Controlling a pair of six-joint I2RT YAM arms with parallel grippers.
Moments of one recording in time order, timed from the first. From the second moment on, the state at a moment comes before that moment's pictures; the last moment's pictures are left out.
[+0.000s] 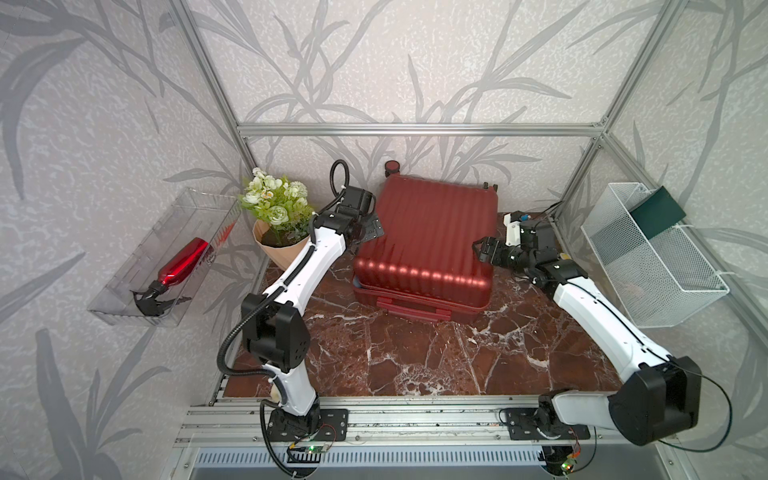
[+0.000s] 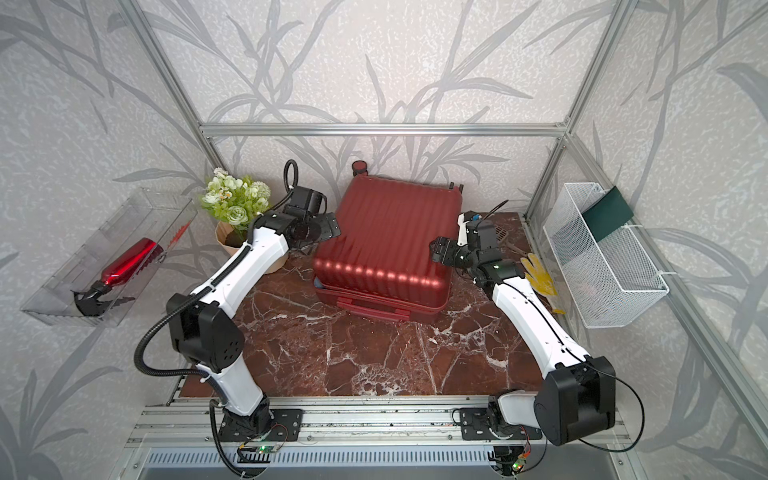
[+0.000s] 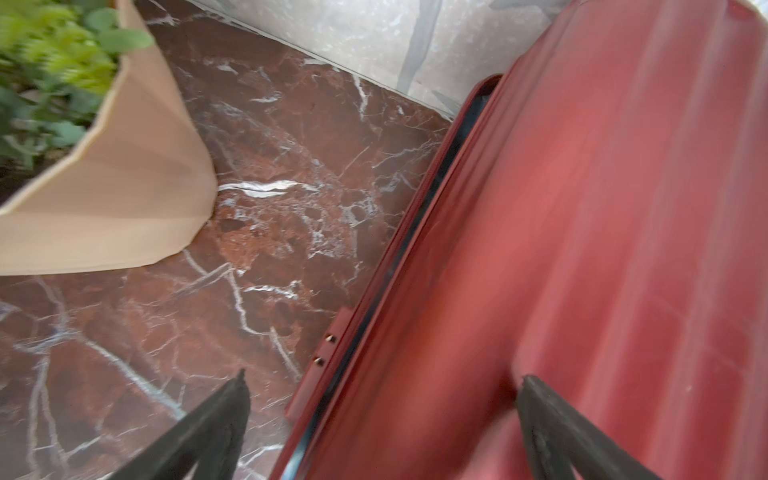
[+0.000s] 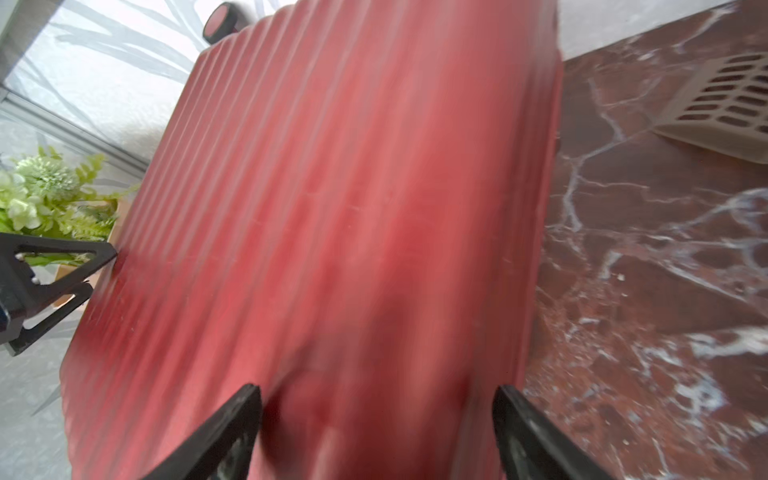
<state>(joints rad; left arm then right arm) -0.30 1.76 1.72 -0.84 -0.25 -0.60 0.25 1.35 1.14 -0.38 -0.20 0.49</state>
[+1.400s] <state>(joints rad) -0.97 1.49 1.35 -0.27 0.24 -0.70 0.24 1.81 1.89 -0.70 -0.12 0.08</state>
